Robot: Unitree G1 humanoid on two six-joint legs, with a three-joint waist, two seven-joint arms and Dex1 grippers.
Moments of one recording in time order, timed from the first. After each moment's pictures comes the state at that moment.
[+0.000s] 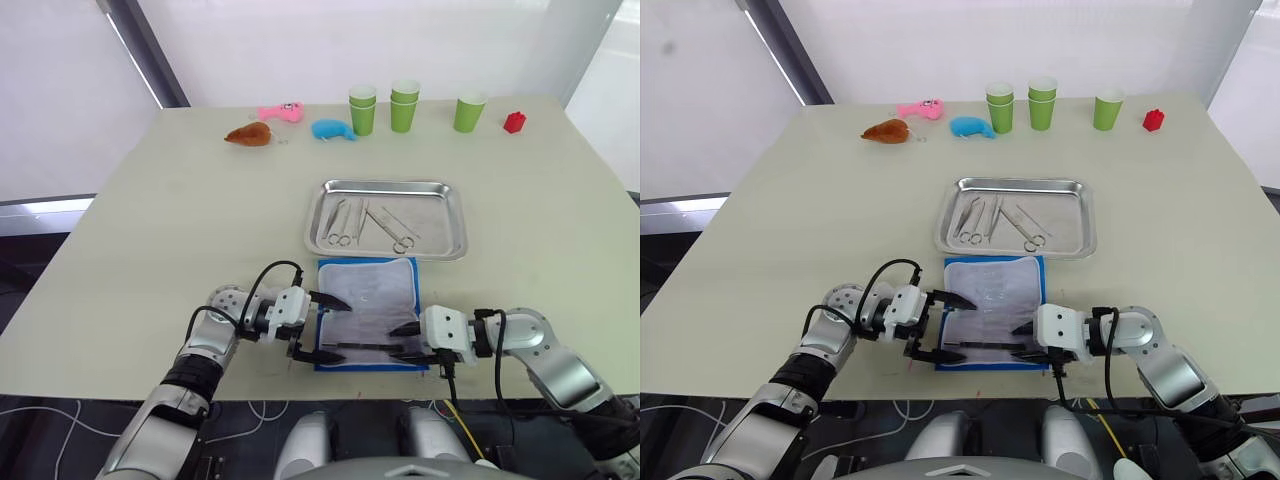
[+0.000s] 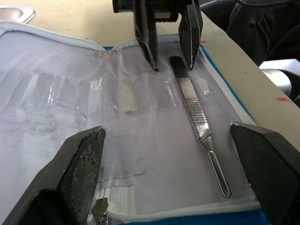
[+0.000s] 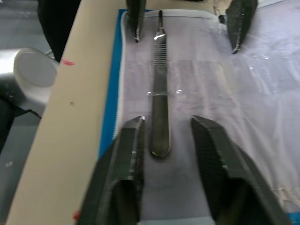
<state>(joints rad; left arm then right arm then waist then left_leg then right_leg) -0.36 0.49 -0.28 0.54 -0.25 -0.41 -1.51 -0.12 -0.65 0.38 -0.22 0.09 0.13 1.08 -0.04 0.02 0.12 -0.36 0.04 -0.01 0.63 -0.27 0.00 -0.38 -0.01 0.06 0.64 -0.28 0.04</state>
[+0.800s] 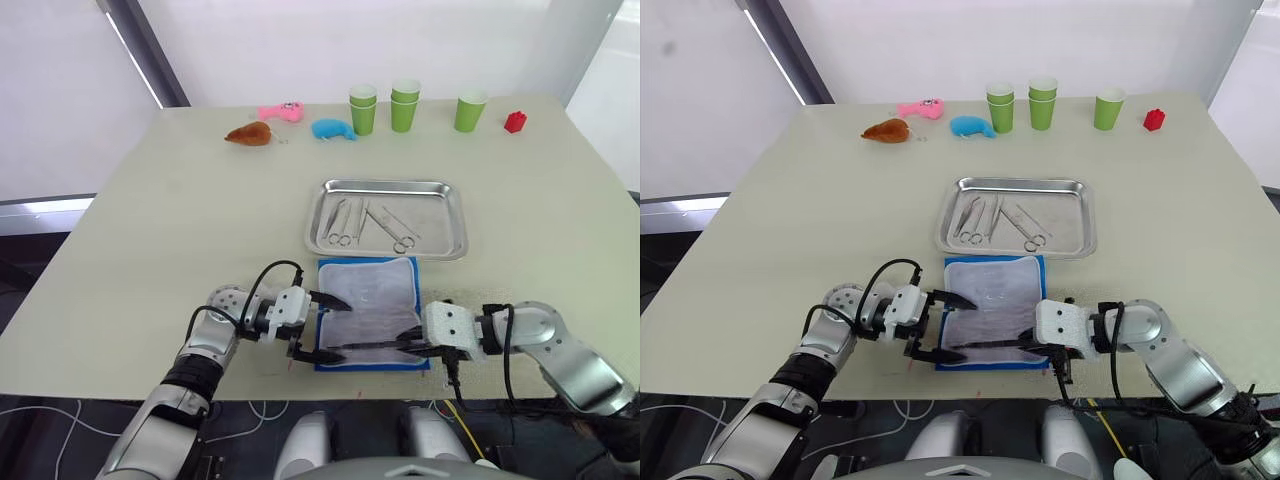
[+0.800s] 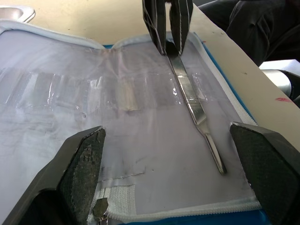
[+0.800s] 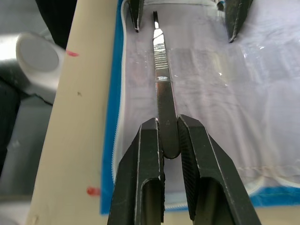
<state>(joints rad) -0.36 0.49 -0.28 0.53 -0.25 -0.40 -1.51 -0.15 -0.75 0.37 -0.44 0.09 0.36 1.06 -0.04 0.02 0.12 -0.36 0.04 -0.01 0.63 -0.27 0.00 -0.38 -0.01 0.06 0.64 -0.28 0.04</state>
